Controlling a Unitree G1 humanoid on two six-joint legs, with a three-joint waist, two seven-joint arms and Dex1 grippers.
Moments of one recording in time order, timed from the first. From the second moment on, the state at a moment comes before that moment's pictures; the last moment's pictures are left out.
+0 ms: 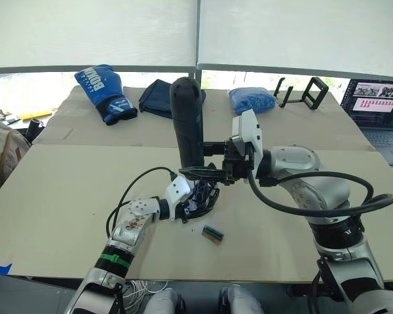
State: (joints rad) left arm -0.41 0.28 -0.22 0.23 -0.13 0.18 -0.93; right arm -0.72 -0.48 0.19 -0.29 0.54 0.57 0.91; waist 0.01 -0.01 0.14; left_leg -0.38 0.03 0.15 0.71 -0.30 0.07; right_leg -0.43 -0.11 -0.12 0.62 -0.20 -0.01
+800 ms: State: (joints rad) left arm -0.42 0.27 -0.22 0.27 -0.12 0.14 -0.89; right arm -0.76 -0.48 0.02 -0.26 0.72 0.53 1.07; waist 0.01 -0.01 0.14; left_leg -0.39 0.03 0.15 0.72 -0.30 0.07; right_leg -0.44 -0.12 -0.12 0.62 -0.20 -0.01
